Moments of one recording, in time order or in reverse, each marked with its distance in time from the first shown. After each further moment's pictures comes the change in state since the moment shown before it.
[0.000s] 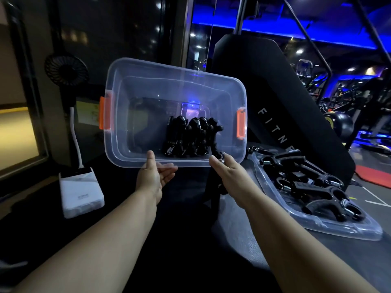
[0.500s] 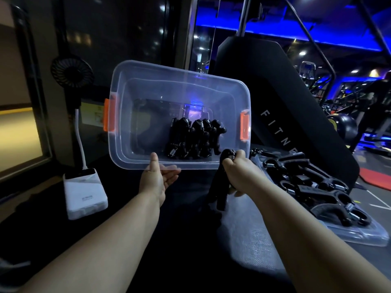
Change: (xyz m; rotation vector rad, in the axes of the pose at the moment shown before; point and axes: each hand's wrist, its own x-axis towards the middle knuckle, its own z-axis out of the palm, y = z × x) left_hand 0.001 0.000 -0.001 0.002 -0.004 -0.030; right_hand 0.017 -0.020 -0.012 -0.551 0.054 0.261
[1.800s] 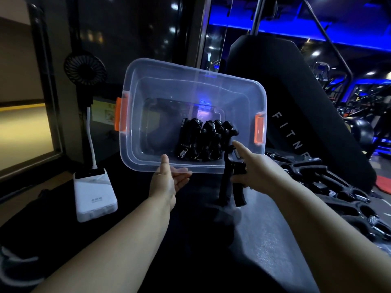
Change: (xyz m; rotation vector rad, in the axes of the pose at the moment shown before) left_hand -0.002 0.002 -0.001 0.002 0.000 -0.012; right_hand 0.020 0.001 -0.017 -0.434 0.014 -0.357
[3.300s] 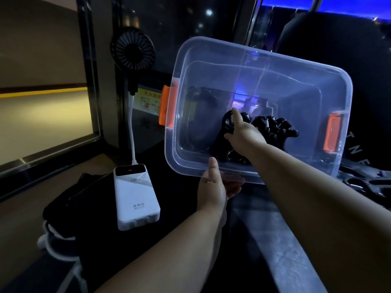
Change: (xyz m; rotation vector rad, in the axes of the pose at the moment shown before) left_hand 0.011 -0.005 0.000 -0.036 -0.060 -0.052; right_hand 0.173 -0.106 0.071 0.108 0.063 -0.024
